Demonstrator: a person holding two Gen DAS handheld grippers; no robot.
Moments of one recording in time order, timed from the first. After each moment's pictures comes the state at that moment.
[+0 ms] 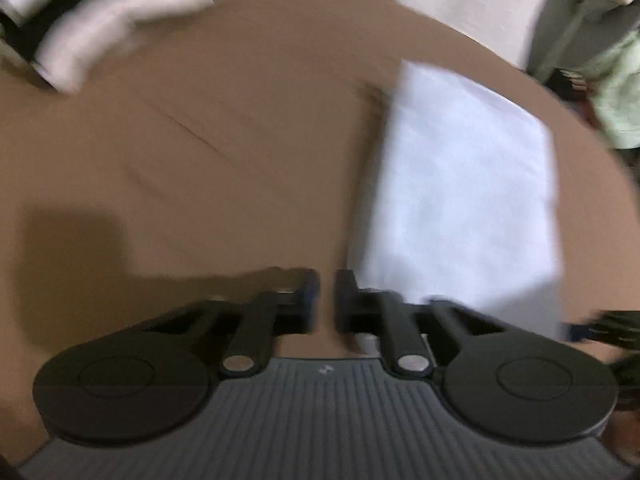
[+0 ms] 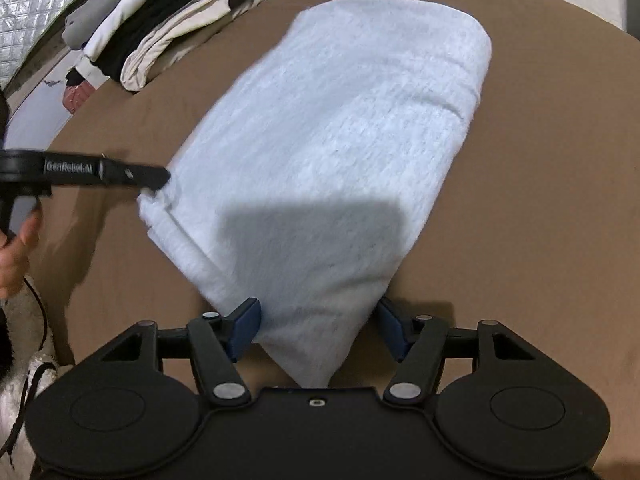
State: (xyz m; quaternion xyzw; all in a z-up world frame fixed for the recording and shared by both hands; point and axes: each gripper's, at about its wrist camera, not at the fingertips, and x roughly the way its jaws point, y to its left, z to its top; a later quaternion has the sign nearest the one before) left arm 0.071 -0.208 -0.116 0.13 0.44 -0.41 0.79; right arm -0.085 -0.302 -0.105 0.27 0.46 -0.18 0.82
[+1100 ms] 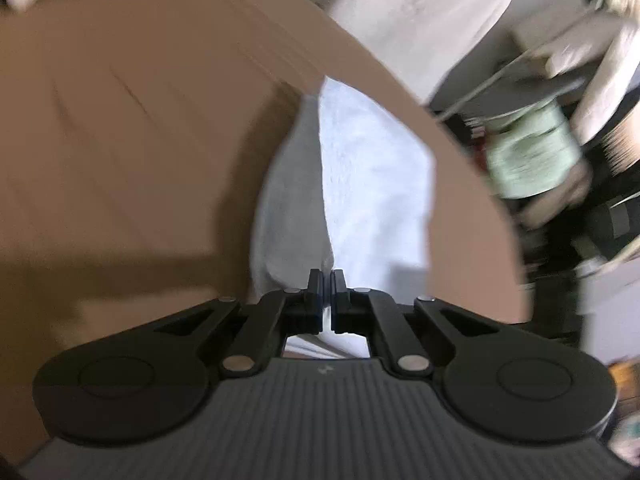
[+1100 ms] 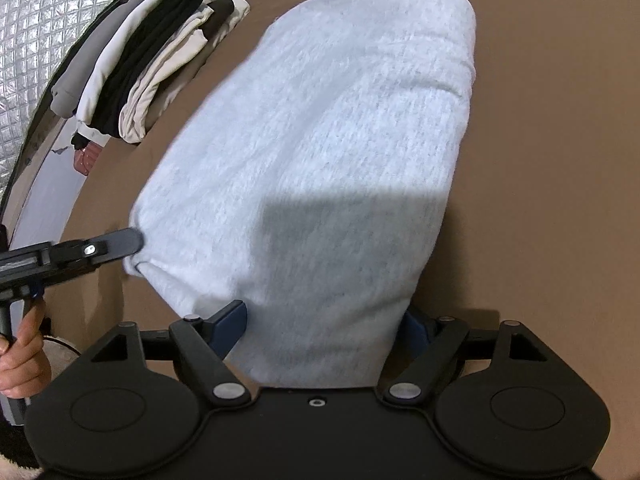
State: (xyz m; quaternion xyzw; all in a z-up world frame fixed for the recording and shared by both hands) left arm 0.079 -0.169 -0.123 -0.08 0.52 -0.54 0.66; right arm -0.079 -0.328 -0.121 0.39 0.41 -0.17 0.81
